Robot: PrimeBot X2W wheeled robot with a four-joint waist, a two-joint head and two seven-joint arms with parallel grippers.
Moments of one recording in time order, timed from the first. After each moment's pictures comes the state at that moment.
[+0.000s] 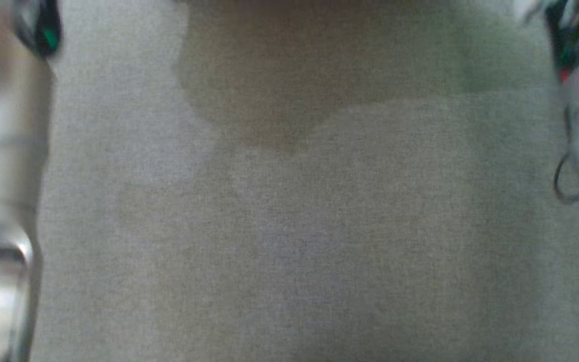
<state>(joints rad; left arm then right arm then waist) -1.28 0.23 -0.30 0.85 -0.44 -0.13 -0.24 -1.20 -0.20 0.09 1.00 0.10 0.13 -0.11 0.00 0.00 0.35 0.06</state>
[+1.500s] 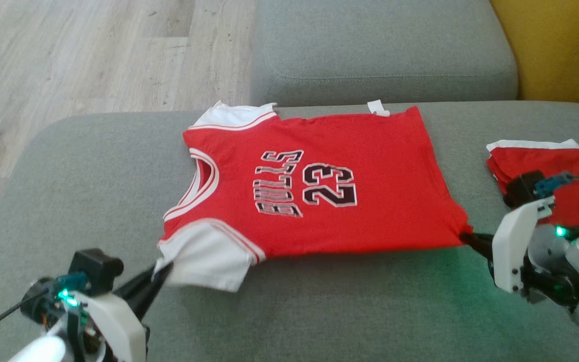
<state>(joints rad) -0.18 0.72 -0.70 -0.03 -0.74 0.00 0.26 -0.49 -0.62 0.82 0.51 0.97 0.13 0.49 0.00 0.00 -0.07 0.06</state>
